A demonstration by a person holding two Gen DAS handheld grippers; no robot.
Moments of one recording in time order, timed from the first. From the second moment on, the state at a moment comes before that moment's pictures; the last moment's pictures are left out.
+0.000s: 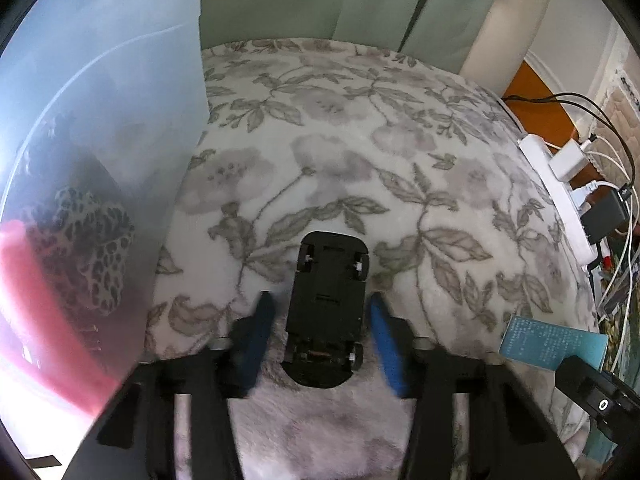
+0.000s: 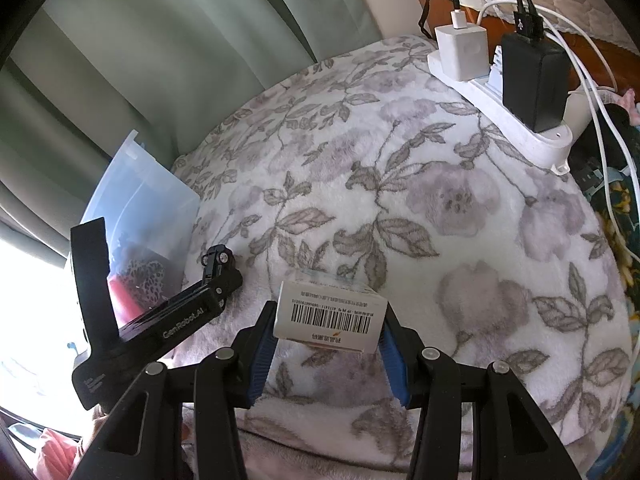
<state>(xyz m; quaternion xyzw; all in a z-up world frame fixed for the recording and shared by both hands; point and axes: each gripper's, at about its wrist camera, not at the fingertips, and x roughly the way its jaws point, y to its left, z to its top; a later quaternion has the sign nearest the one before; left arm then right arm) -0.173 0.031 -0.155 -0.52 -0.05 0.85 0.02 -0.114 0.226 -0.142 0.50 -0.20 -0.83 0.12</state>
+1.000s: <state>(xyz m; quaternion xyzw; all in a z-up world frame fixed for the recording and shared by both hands) -0.128 0.013 -0.053 -0.40 -0.12 0.90 0.10 -0.096 0.216 -0.080 0.45 -0.20 -0.86 0.12</state>
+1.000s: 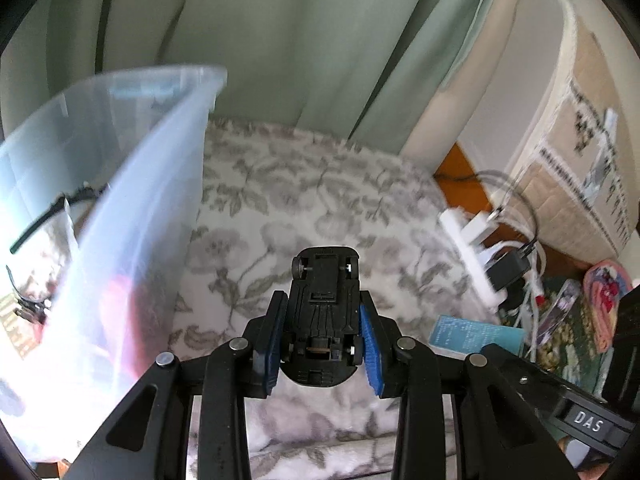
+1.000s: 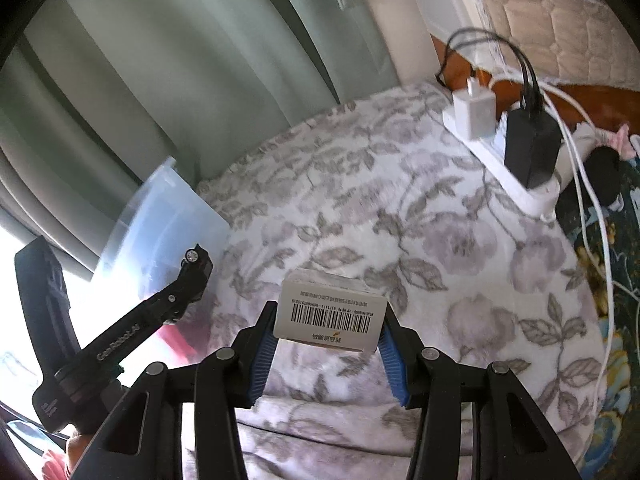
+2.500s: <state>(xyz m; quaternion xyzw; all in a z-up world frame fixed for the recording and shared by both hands) -0.068 -0.198 -0.003 -0.32 -0.29 0.90 -0.05 -0.092 0.004 0.033 0.37 -0.07 -0.87 0.33</state>
